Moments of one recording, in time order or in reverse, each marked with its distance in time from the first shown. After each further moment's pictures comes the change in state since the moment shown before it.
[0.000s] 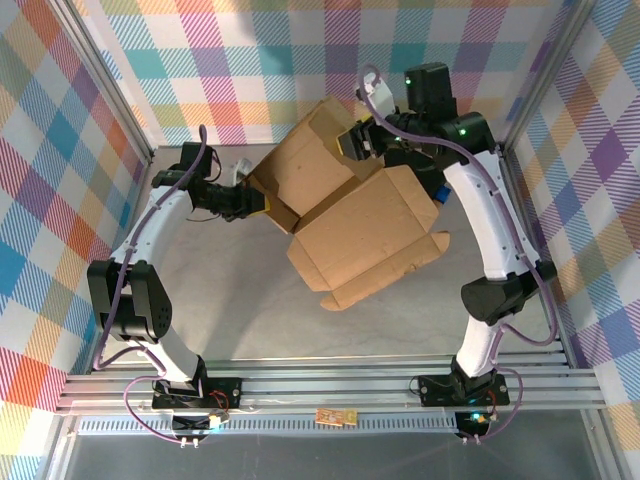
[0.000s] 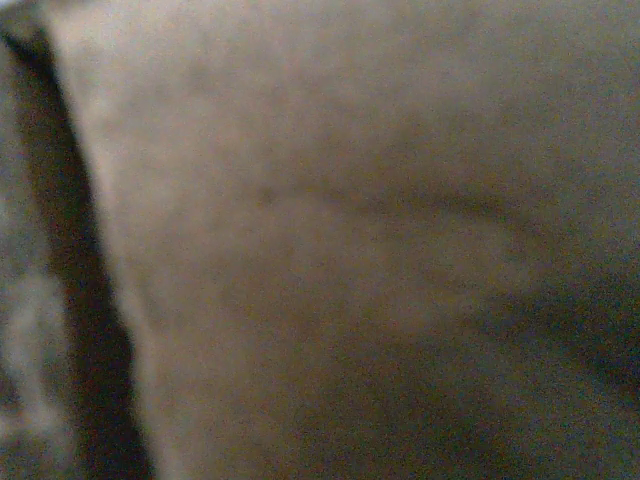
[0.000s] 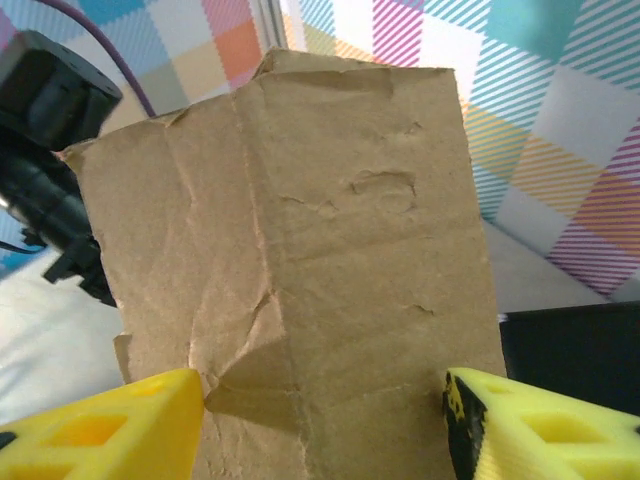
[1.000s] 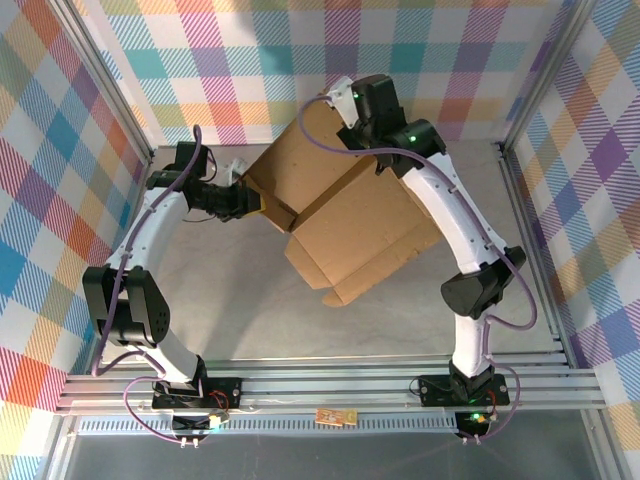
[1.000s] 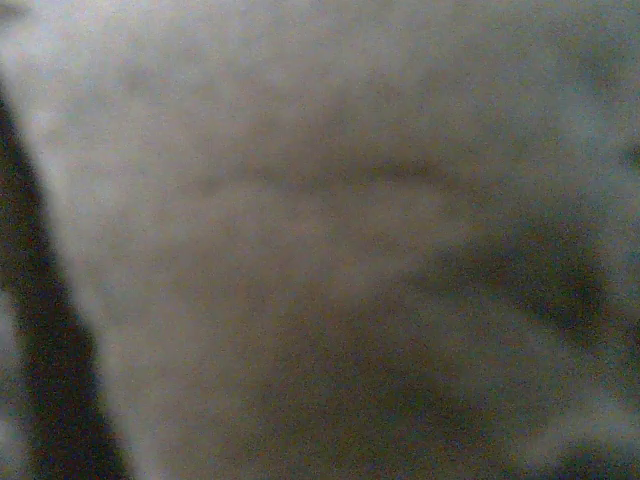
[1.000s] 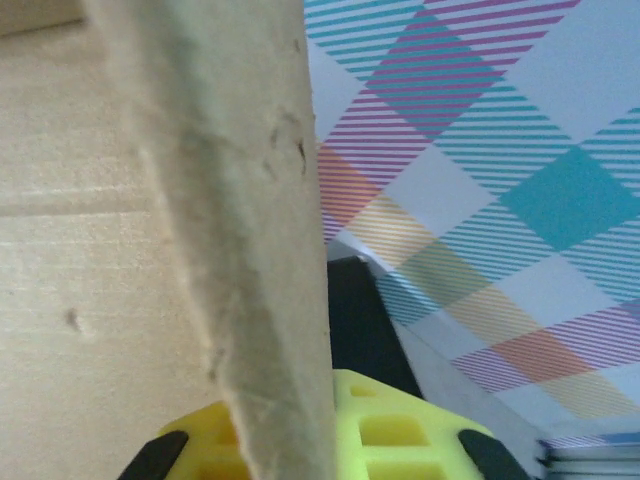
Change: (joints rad) left arm 0.005 -0.033 0.000 -0.026 -0.032 -0.015; right arm 0.160 0.121 0.026 0.123 0.762 -0.211
